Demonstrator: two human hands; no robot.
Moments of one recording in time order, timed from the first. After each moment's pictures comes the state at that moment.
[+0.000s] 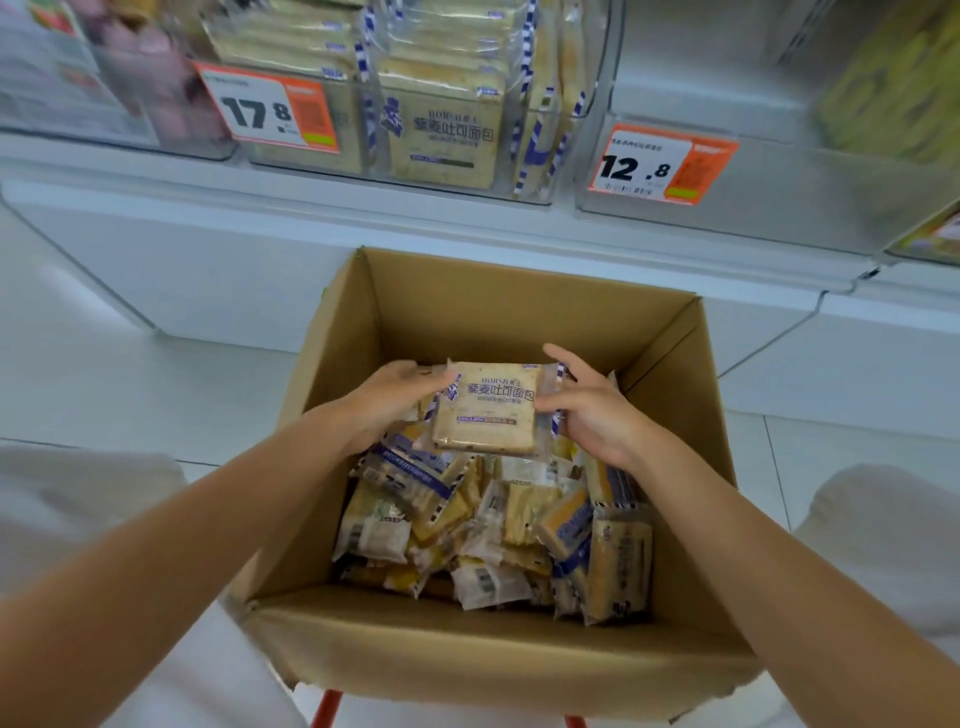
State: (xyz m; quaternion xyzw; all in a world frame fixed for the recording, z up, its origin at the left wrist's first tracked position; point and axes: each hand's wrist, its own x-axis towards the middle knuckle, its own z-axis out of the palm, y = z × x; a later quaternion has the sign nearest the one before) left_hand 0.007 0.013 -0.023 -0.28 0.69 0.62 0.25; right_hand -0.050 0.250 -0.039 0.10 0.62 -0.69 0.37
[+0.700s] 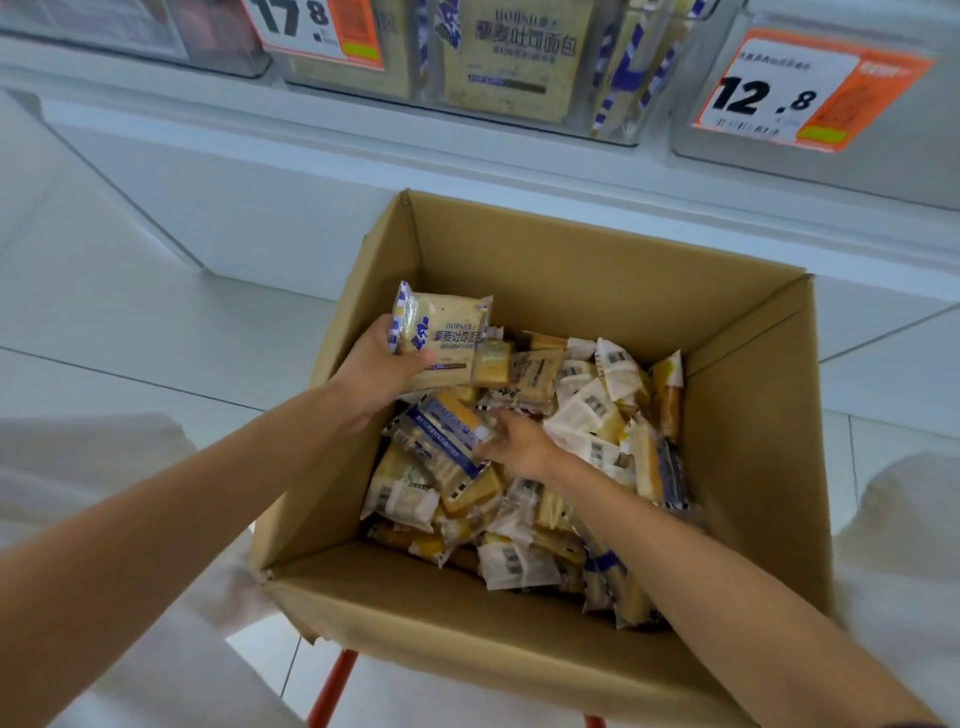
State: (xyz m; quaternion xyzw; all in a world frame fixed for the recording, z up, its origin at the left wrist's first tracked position) left_hand 0.024 -0.025 -0.061 -0.28 0.75 0.60 0.09; right_hand -0.012 0.170 -0.158 -0.07 0.81 -0.33 0.47
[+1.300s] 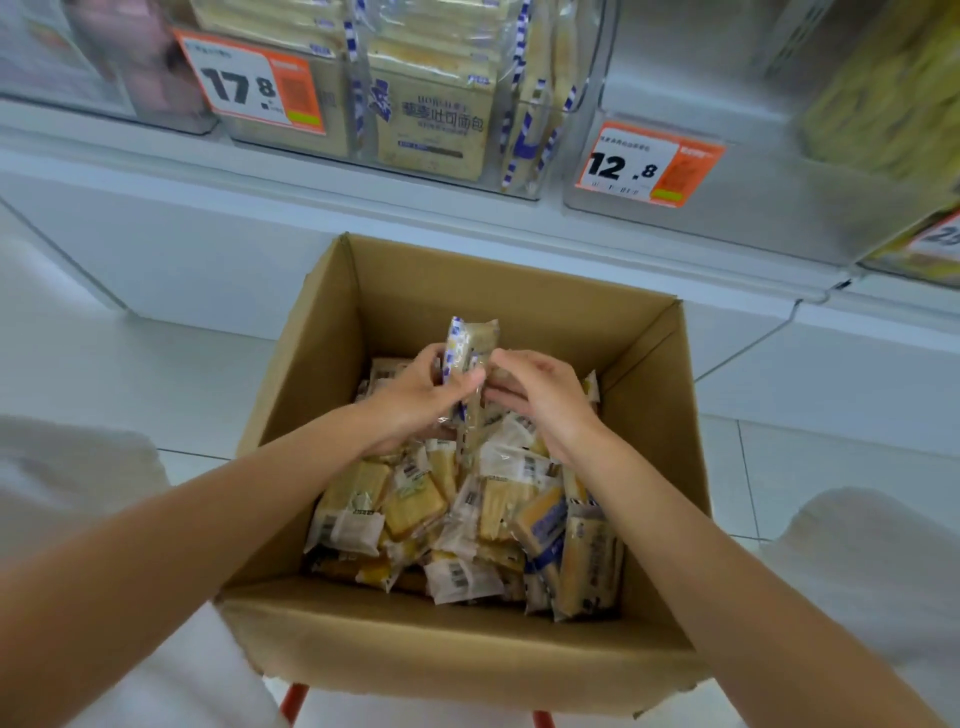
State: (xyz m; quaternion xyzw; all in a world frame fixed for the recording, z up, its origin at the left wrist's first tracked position) left_hand 0.007 0.050 -0.039 -0.16 0.68 0.69 0.22; right_hand -0.027 0.219 -0.006 0.08 0.69 -0.66 0.27
